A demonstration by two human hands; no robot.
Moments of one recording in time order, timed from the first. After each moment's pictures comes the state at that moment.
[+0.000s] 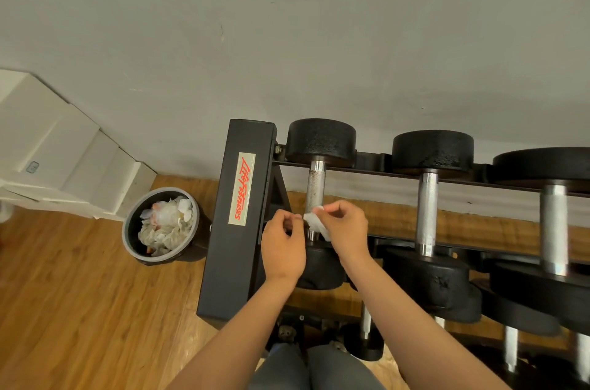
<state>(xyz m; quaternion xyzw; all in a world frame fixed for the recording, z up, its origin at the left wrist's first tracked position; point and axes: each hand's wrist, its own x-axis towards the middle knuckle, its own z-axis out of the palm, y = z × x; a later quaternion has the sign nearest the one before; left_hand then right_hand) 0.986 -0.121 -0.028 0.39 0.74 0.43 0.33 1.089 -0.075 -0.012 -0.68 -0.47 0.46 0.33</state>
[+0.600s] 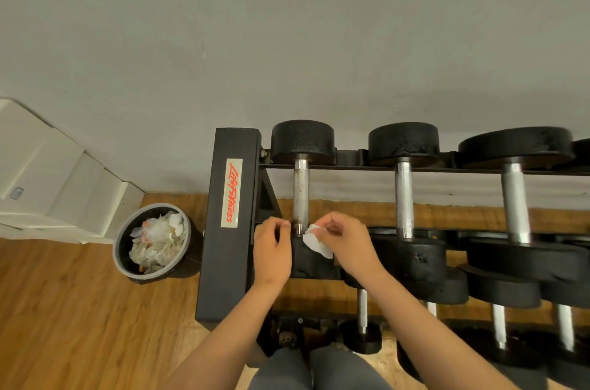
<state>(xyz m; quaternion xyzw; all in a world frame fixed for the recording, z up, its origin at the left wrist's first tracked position) 0.978 -0.138 -0.033 0.45 0.72 0.39 0.36 1.124 -0.118 0.019 -0.62 -0.59 0.46 0.25</state>
